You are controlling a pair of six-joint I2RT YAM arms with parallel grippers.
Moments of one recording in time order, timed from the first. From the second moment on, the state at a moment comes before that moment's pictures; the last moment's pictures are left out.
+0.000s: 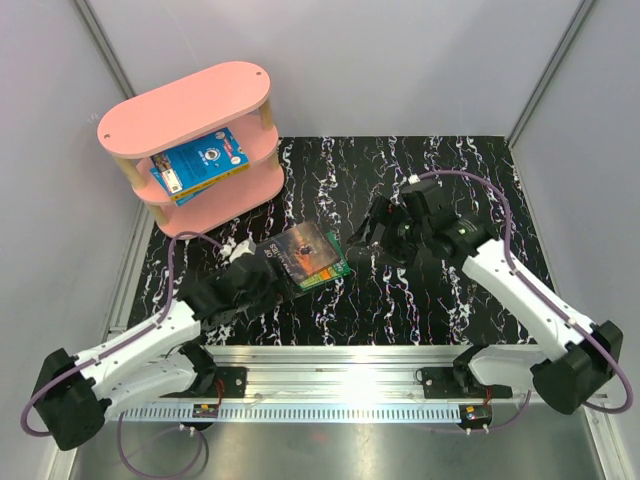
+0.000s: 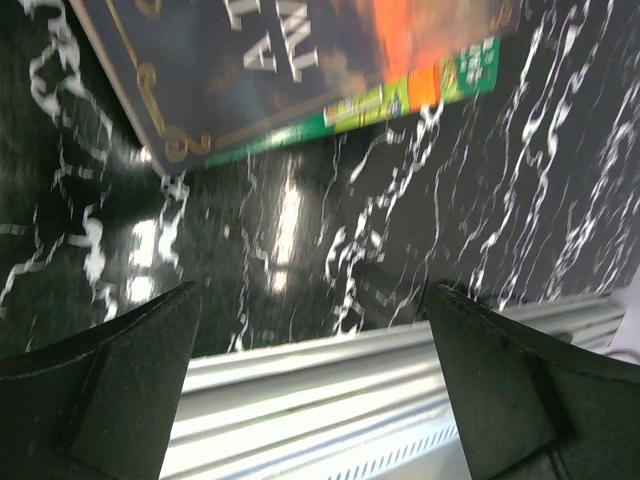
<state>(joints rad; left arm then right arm) -0.78 0.90 0.57 -0.54 -0.11 -1.11 0.58 1.25 1.17 -0.72 -0.21 0.95</state>
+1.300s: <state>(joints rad) -0.62 1.33 0.21 0.51 0.04 -1.21 0.58 0.99 1.15 -1.04 -0.19 0.93</state>
